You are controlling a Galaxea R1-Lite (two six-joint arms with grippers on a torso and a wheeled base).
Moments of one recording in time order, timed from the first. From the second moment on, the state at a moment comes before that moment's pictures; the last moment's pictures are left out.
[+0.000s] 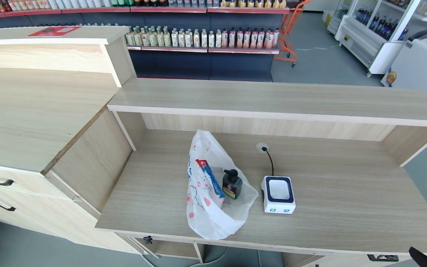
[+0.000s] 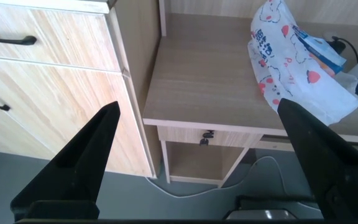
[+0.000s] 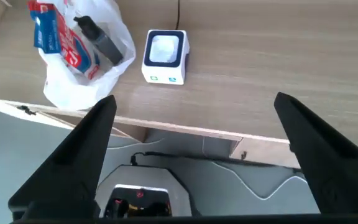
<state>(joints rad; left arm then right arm) 0.00 0.00 0.00 0.00 -0.02 -0.01 0.10 0.52 -0.09 -0.24 0.05 0.05</state>
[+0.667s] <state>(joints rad) 0.00 0.00 0.00 0.00 -0.02 -0.01 -0.01 0.00 0.00 0.01 0.00 -0.03</state>
